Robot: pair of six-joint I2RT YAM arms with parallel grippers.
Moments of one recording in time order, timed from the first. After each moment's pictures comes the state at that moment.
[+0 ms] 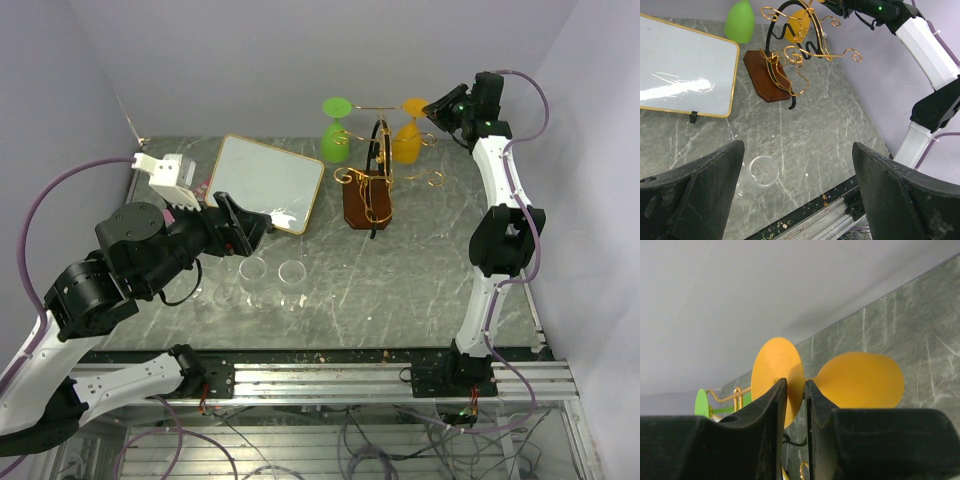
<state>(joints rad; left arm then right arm) -0.90 0.84 1.46 -0.78 -0.33 -0.55 -0.05 2.16 2.14 -0.38 -0.26 0.79</state>
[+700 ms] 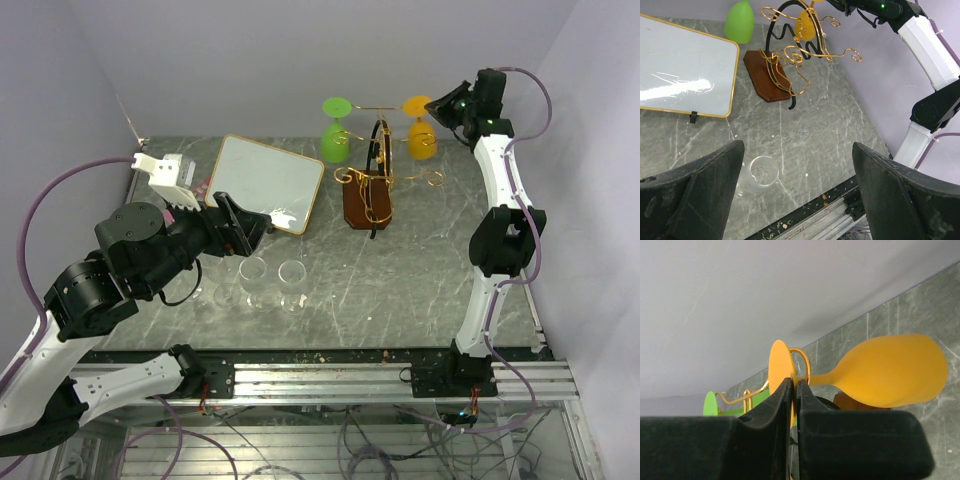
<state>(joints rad) -0.90 0.84 1.46 -0.78 -0.33 -0.55 -0.05 2.16 2.17 -0.39 -0.25 0.79</state>
